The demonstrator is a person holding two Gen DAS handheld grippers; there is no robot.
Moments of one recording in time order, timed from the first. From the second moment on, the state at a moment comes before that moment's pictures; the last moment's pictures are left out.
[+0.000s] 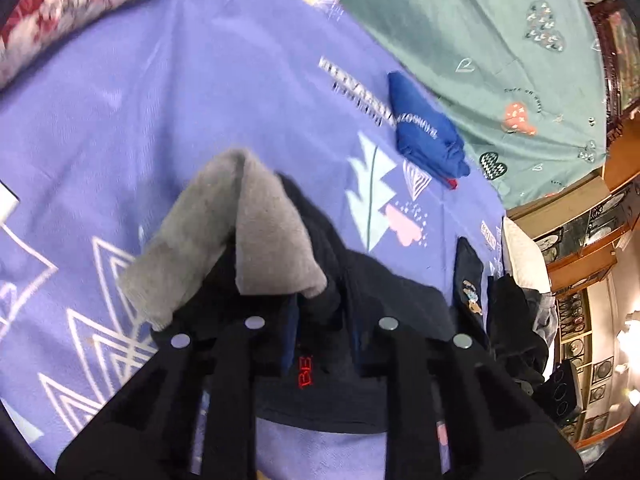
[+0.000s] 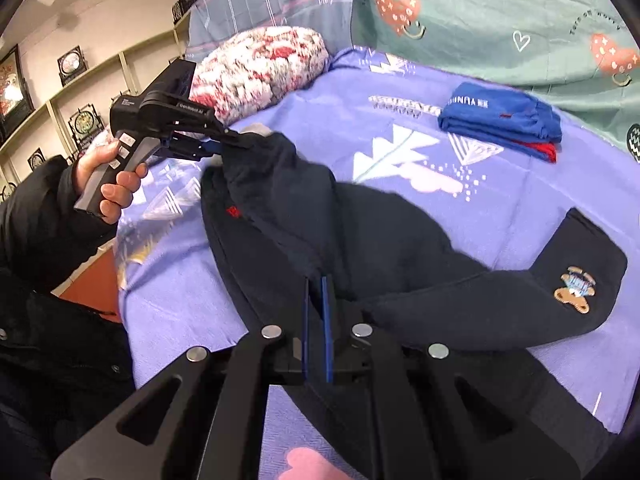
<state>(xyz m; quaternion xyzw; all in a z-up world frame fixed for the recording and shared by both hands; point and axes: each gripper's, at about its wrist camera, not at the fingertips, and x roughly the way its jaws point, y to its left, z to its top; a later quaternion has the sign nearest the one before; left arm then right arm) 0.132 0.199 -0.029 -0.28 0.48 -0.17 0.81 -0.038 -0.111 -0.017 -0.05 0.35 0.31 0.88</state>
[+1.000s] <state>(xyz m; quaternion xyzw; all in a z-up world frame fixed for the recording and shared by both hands) 0.125 0.196 -0.060 -0.24 0.51 -0.13 0.82 -0.054 -0.068 -0.057 -0.17 0.40 0.28 0.86</state>
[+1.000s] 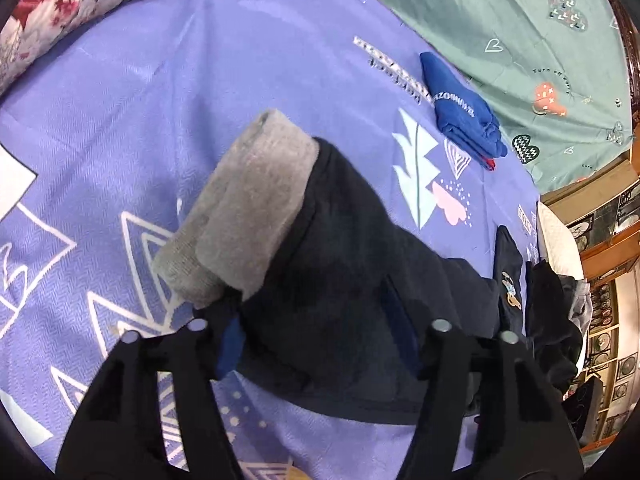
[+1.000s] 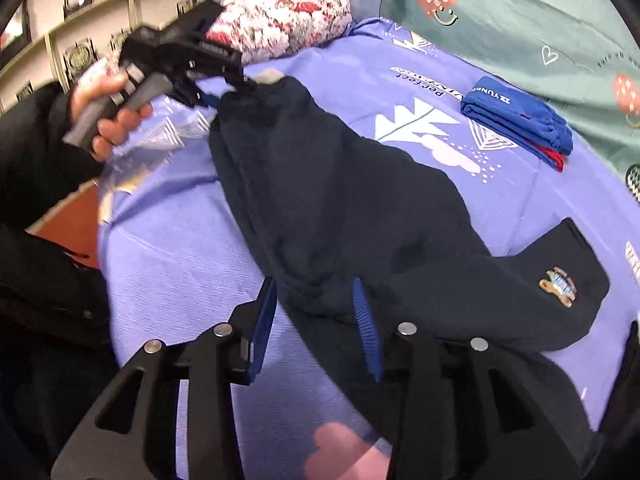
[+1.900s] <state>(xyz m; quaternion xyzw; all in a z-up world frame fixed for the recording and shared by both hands) 0.129 0.194 -0.065 -0.24 0.50 -0.13 0.82 -0.050 -0.075 -0.059 -0.15 0.42 0.30 0.84</state>
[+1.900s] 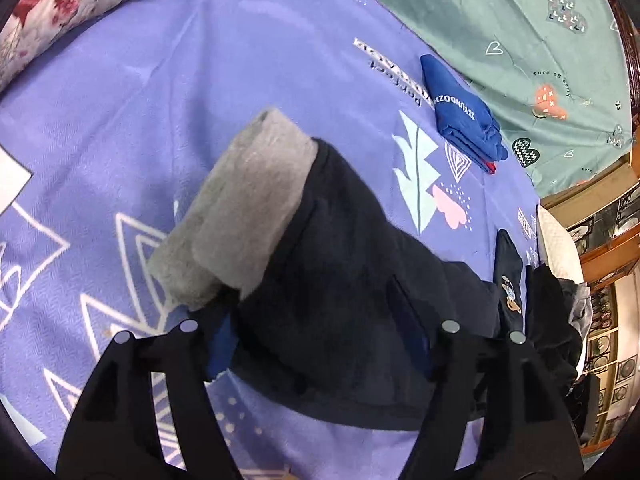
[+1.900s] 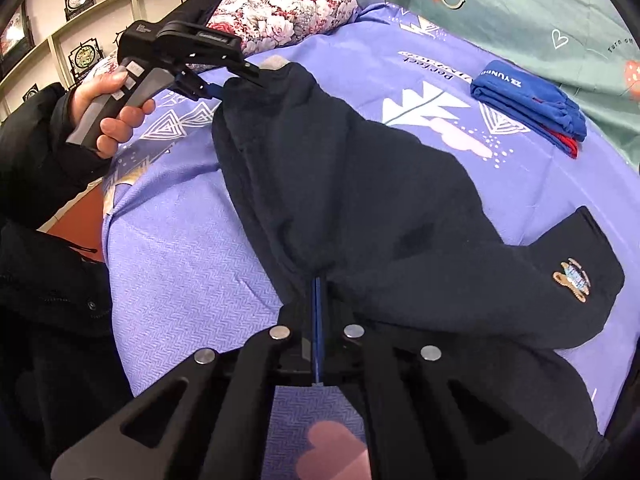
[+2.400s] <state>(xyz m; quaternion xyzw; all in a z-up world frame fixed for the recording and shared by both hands) 0.102 0.224 -0.062 -0.25 0.49 -0.10 0.83 -0.042 -0.073 -0.068 -0.13 0.45 0.31 0.83</state>
